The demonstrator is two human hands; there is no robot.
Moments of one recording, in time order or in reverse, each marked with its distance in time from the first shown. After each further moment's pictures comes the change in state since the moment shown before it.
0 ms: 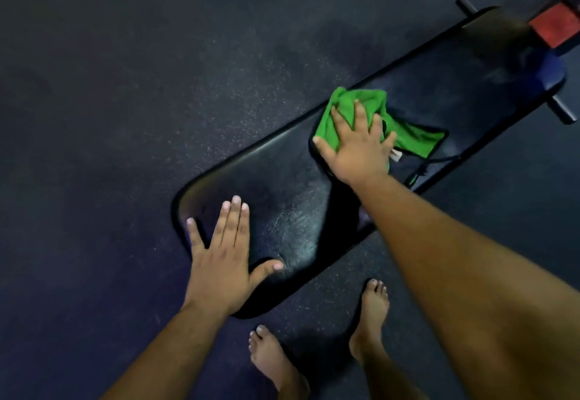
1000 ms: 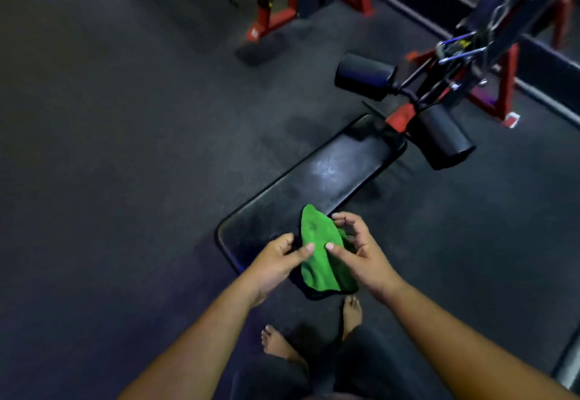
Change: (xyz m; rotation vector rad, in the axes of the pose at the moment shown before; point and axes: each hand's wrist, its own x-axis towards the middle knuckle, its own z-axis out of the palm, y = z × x) left_hand -0.177 0.157 -0.341 -1.426 -0.376 -0.036; right_hand -0.361 0.049 -0.322 1.253 -0.075 -0.156
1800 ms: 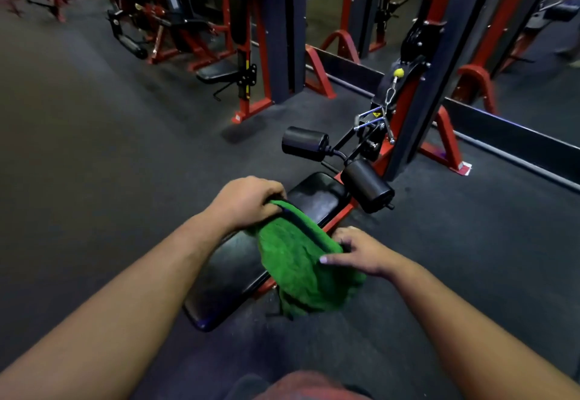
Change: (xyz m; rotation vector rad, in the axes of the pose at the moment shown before) left_hand -0.022 0.237 0.168 1.495 0.278 0.673; right_hand -0.050 -0.065 -0.253 -0.598 -0.268 -0.100
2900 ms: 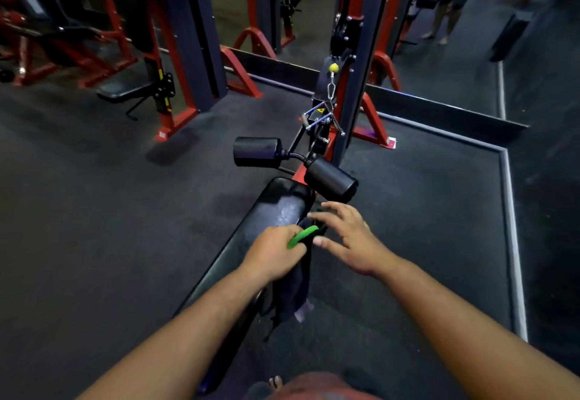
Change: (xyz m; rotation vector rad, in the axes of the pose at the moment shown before) left_hand 0.034 -0.030 0.073 -0.514 -0.220 0.025; right_hand 0.051 -0.049 0.015 -0.224 0.481 0.151
